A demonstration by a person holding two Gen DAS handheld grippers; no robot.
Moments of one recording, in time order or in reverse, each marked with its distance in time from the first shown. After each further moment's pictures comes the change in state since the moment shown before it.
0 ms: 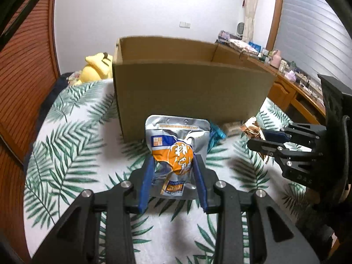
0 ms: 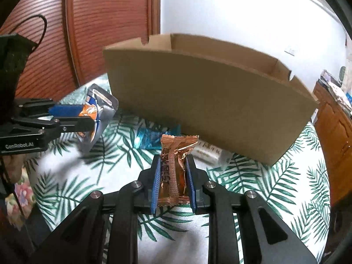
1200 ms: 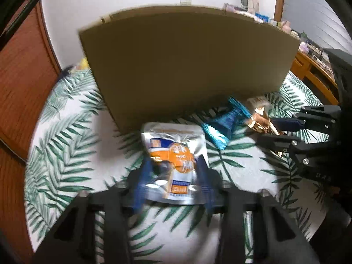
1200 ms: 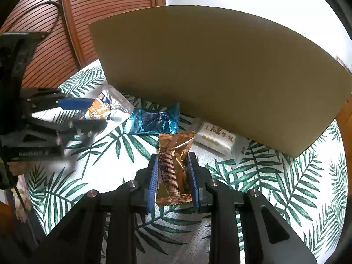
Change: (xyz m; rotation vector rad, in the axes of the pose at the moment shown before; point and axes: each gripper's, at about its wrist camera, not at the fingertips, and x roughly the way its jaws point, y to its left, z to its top) left arm 0.064 -0.004 -0.002 0.084 0.166 0.092; right arm 0.047 -0.010 -0.005 0.009 0.135 0.088
